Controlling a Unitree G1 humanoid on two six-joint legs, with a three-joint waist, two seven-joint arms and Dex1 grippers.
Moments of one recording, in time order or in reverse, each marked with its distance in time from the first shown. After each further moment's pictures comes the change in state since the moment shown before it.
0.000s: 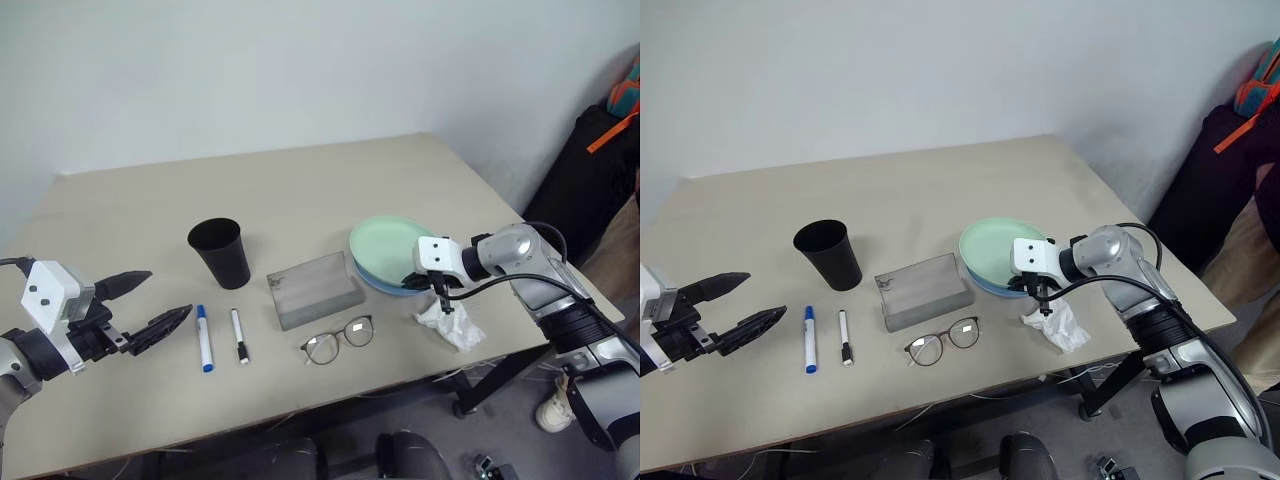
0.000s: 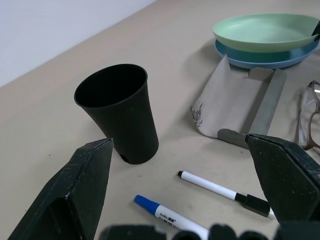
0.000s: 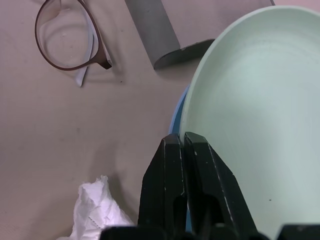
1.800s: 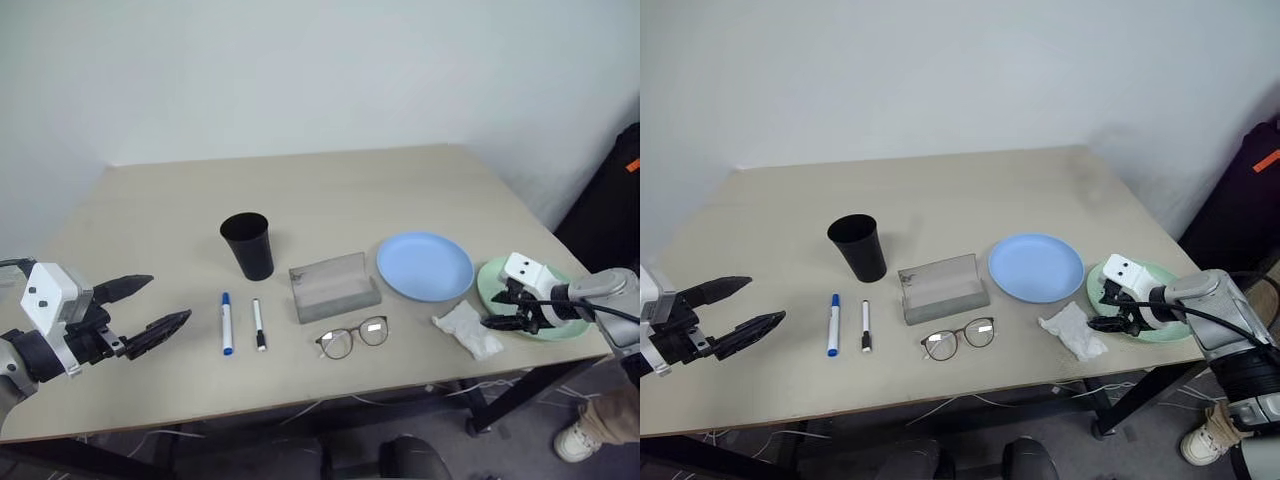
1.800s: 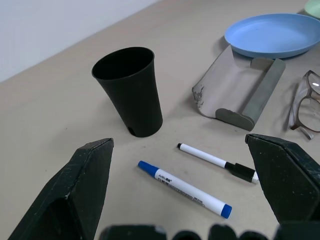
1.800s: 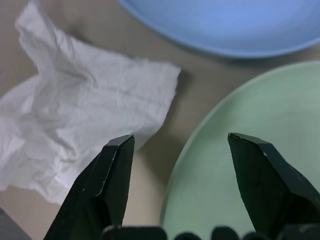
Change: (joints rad) left arm 0.000 0.014 0.001 0.025 0.003 -0.002 -0.049; right arm 0.299 -0.281 -0.170 -0.056 0.153 0.408 -0.142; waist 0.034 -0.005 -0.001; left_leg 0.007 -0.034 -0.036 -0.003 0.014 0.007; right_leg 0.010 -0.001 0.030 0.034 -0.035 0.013
